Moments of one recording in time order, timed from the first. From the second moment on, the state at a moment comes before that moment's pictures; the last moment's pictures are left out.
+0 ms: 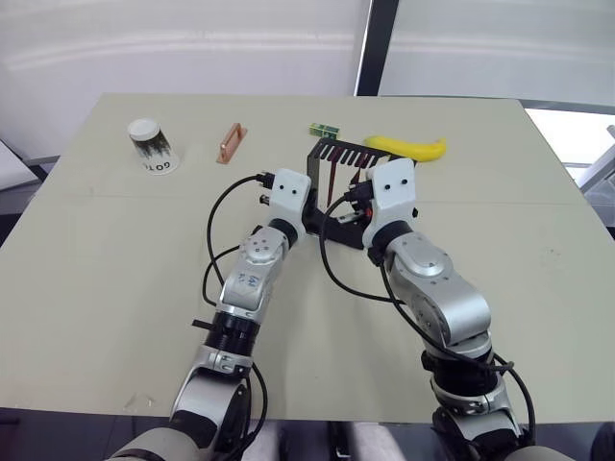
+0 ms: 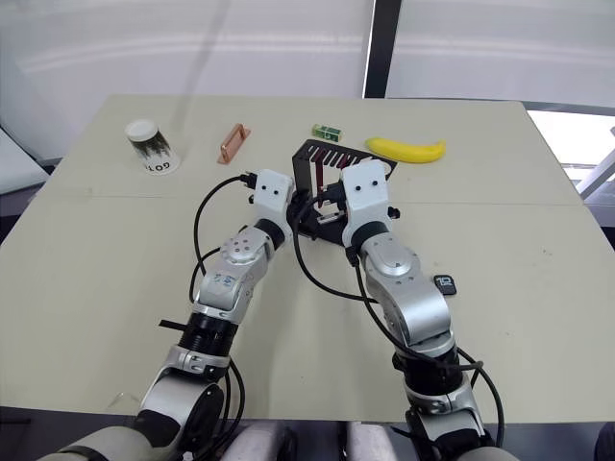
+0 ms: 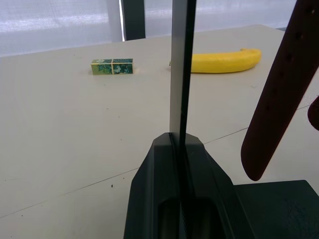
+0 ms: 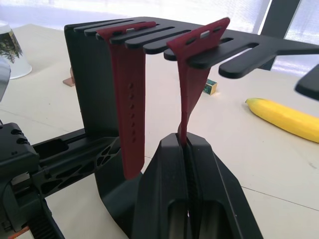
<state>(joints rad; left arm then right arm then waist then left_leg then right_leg) -0.69 -0.02 -0.06 0.22 -0.01 0.36 -0.08 -0.56 -0.14 0.15 -0.41 0.13 0.81 -0.02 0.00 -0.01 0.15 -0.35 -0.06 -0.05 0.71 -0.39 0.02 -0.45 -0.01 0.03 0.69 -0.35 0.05</state>
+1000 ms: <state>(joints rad) -0.70 0.00 -0.06 0.22 -0.01 0.38 -0.11 -0.37 -0.29 0.09 -0.65 0.23 0.86 0.21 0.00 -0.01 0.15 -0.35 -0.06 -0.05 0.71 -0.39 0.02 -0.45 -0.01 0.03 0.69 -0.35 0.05</state>
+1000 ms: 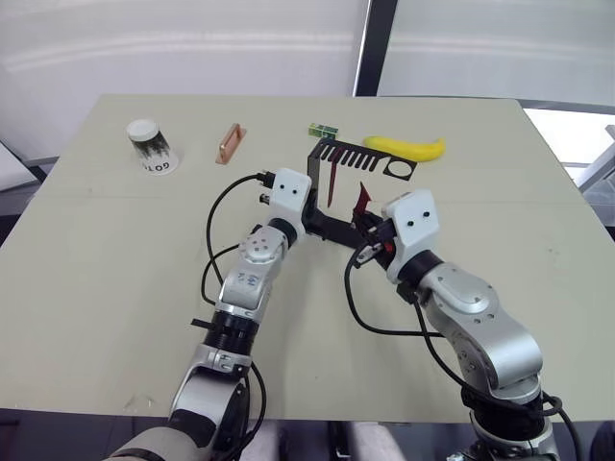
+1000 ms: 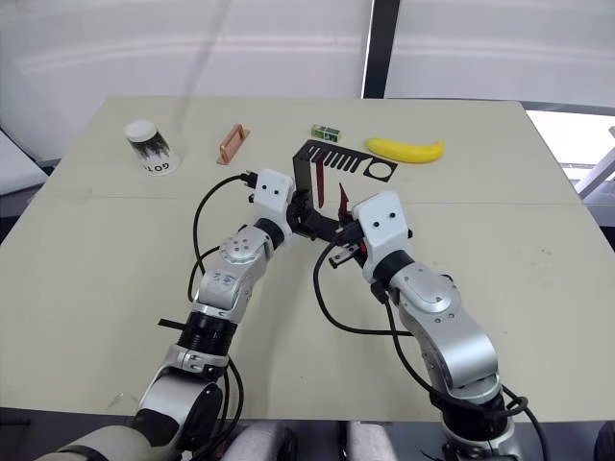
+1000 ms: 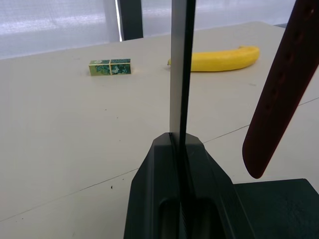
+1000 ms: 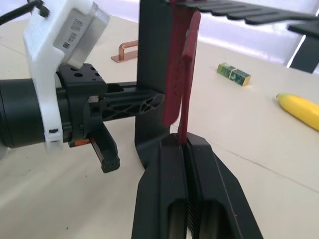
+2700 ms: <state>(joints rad) -0.65 0.32 0.08 -0.07 -0.97 1.06 -0.91 -0.45 -0.56 -0.09 -0.46 1.06 1.01 0.70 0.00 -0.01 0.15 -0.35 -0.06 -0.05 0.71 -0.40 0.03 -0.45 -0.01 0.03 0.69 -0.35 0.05</state>
